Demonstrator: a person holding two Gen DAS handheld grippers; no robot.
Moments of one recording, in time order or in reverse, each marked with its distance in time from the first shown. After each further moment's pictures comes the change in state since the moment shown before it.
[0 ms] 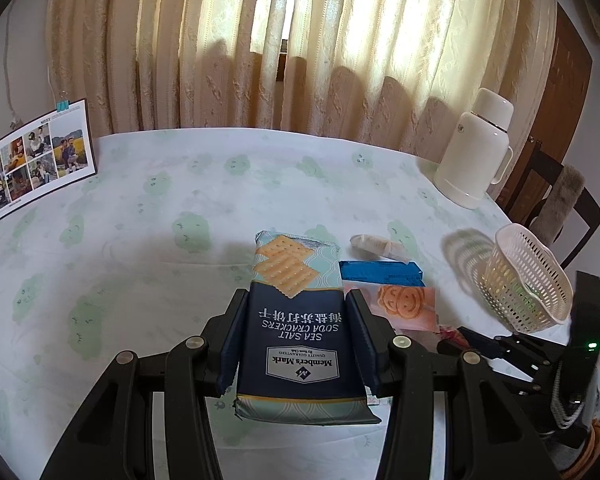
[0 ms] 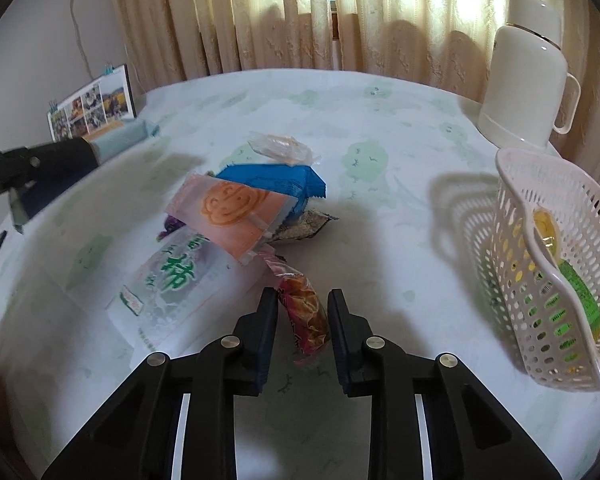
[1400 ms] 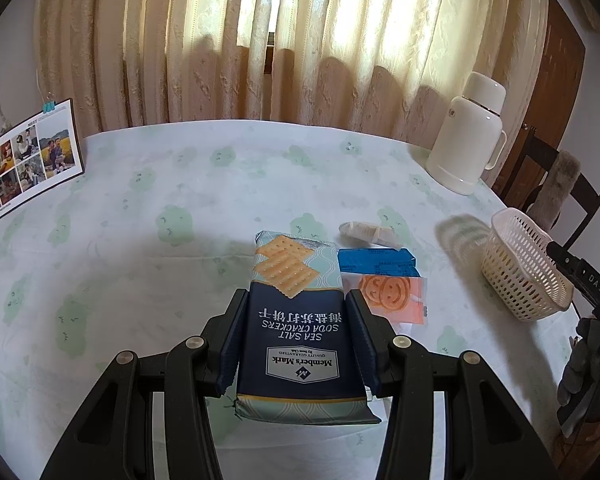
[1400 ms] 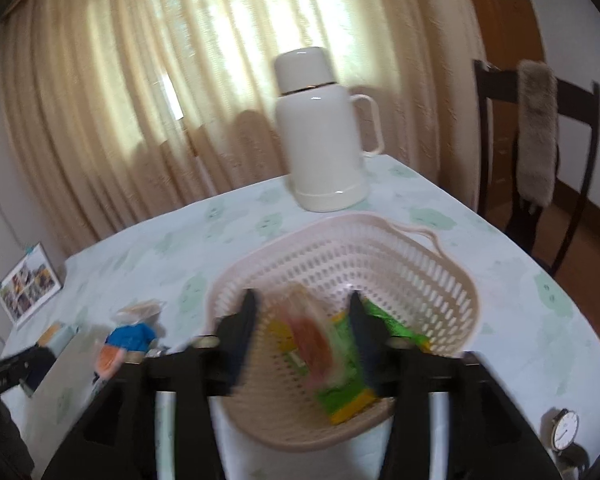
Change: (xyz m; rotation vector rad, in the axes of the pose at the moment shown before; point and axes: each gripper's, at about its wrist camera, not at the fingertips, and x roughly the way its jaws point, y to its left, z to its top) left arm 0.010 -0.010 -0.006 0.033 0.026 -0.012; right arm -0.092 -0.148 -0.003 0.462 -0.326 -0.245
